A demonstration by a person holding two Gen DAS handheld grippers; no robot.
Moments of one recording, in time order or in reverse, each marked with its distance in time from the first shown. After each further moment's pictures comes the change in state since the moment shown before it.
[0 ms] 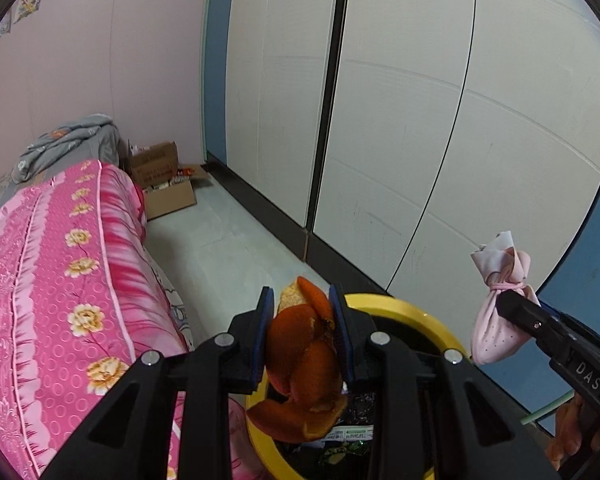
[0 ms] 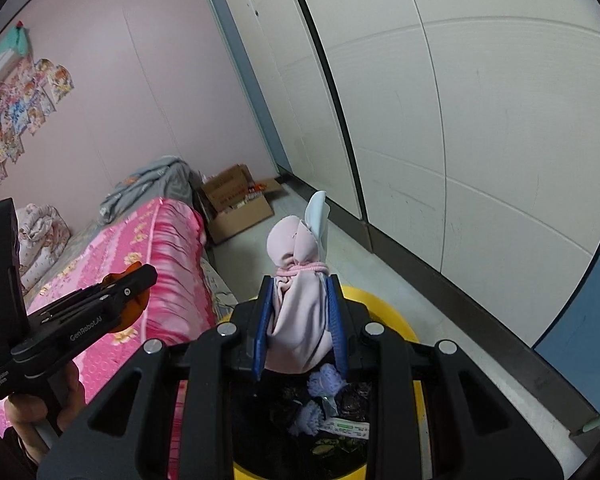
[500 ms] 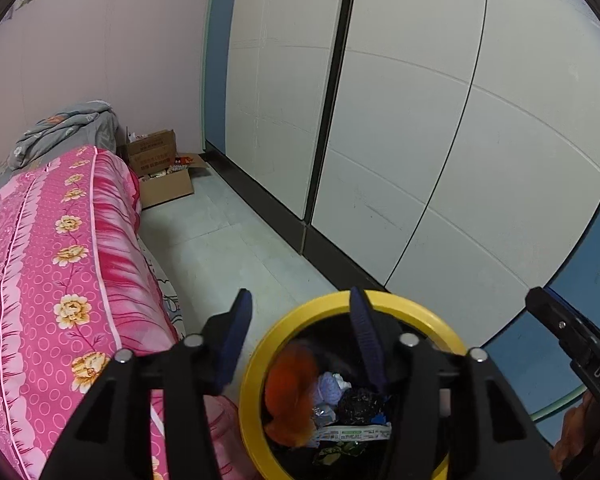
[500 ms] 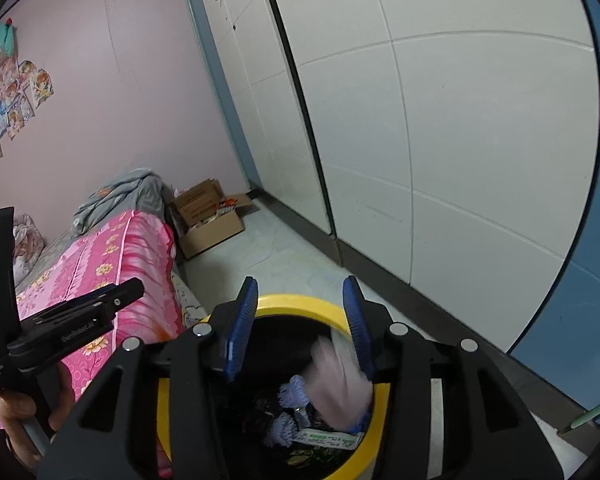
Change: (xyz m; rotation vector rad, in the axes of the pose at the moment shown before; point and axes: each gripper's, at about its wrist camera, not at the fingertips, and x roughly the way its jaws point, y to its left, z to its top) left arm 0.010 0.006 -0.001 -0.039 0.013 -0.014; right arm -0.009 0.001 -0.006 -0.002 -0.083 -0.112
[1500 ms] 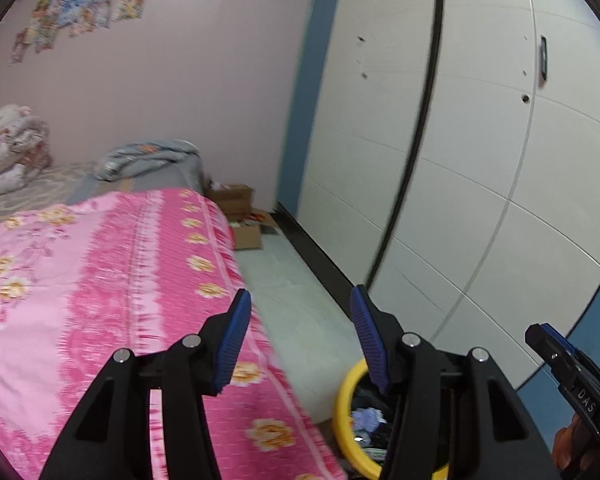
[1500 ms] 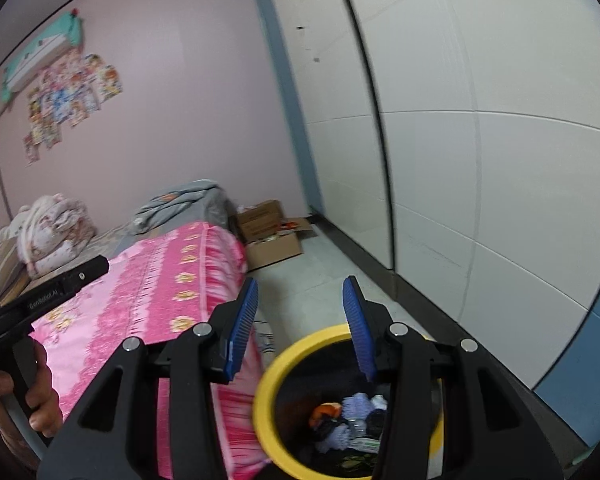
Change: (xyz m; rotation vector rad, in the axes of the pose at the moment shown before) left arm -0.185 0.088 0.001 -0.169 -0.266 0.205; right arm -0.093 0.105 0.021 -0.132 -0.085 0.209
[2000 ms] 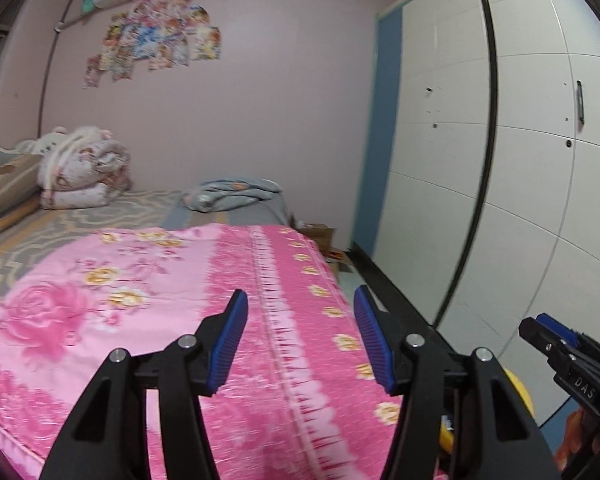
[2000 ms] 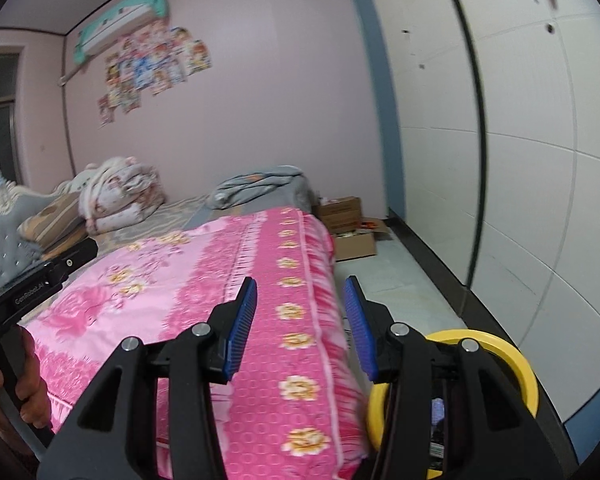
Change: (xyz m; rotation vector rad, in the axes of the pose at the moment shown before) left arm -0.130 0.101 -0.012 -0.038 -0.140 0.244; right arm -0.025 0.148 -0.009 -0.169 0.026 0.246
